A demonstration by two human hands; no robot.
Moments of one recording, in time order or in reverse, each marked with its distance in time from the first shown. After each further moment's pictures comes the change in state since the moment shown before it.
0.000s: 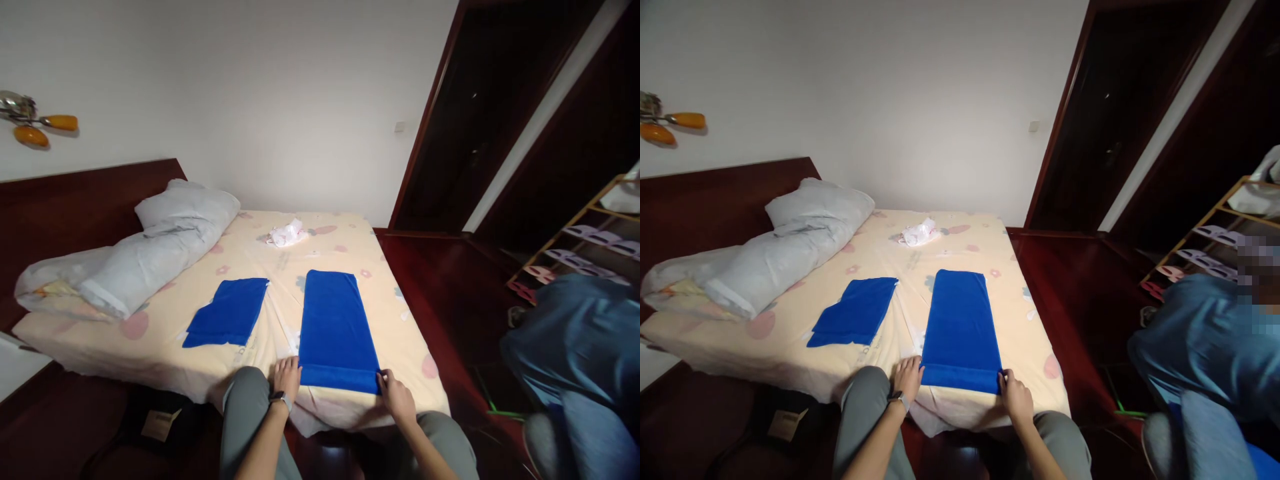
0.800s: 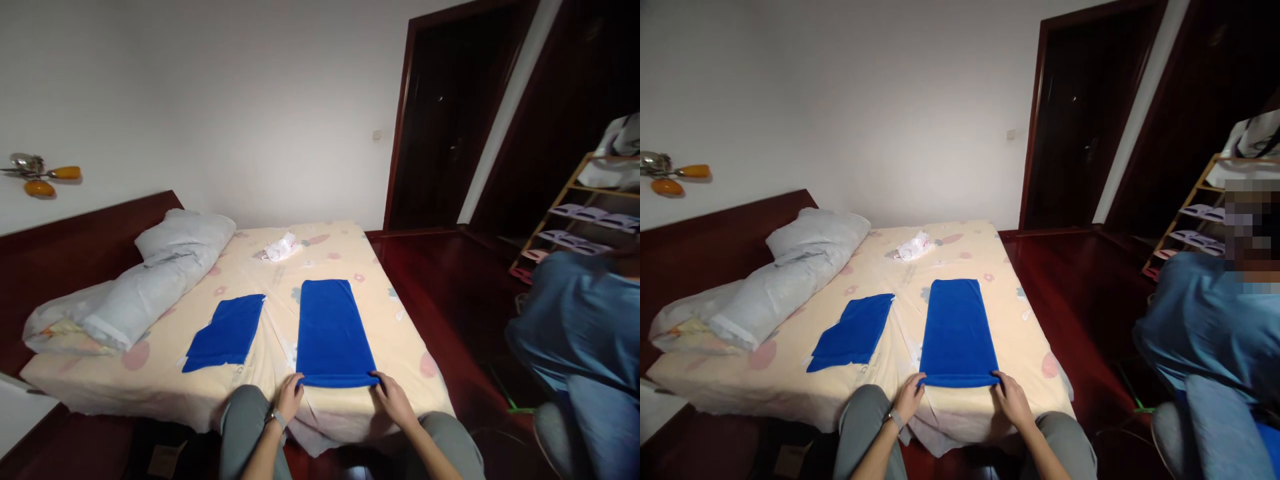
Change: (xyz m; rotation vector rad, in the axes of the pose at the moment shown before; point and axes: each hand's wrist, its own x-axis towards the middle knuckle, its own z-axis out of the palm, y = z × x) left_hand -0.001 -0.013 0.016 -0.472 -0.048 0.048; right_hand 0.008 0.014 0.005 0.303 -0.038 -0.248
